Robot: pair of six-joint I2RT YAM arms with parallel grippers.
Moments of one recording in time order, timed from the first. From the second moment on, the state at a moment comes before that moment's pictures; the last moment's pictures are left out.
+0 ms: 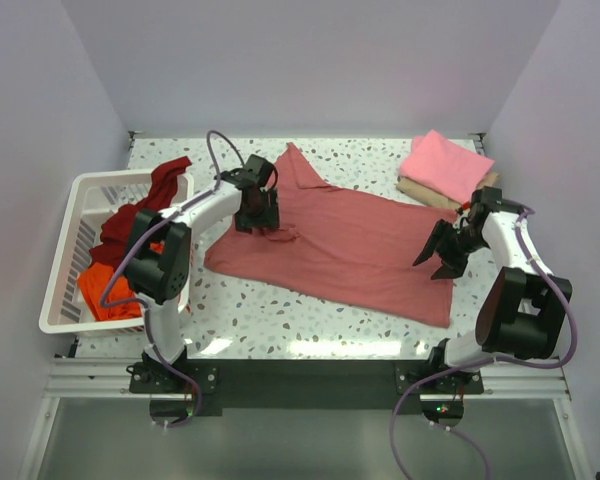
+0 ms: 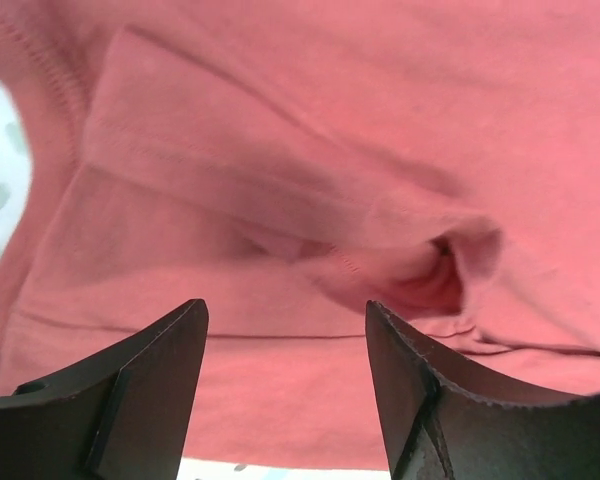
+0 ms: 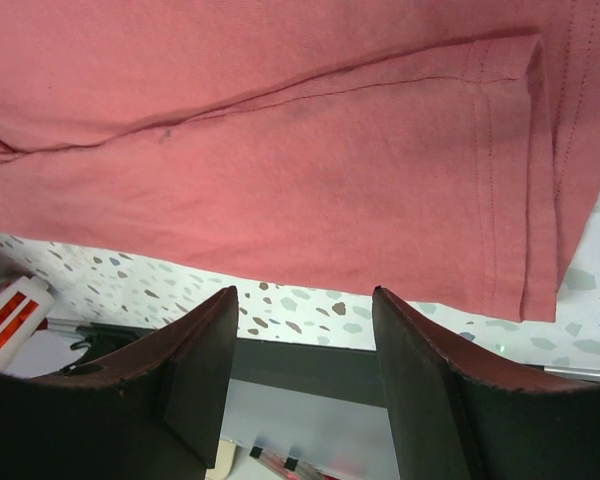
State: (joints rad) left arm -0.44 1.94 1.46 -0.70 -0.08 -0.52; right arm -0.25 1.49 1.06 -1.04 -0.35 0.31
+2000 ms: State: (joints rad) left arm -0.44 1.94 1.41 -0.51 -0.11 -0.52; right arm -0.25 1.63 1.07 -0.97 -0.35 0.28
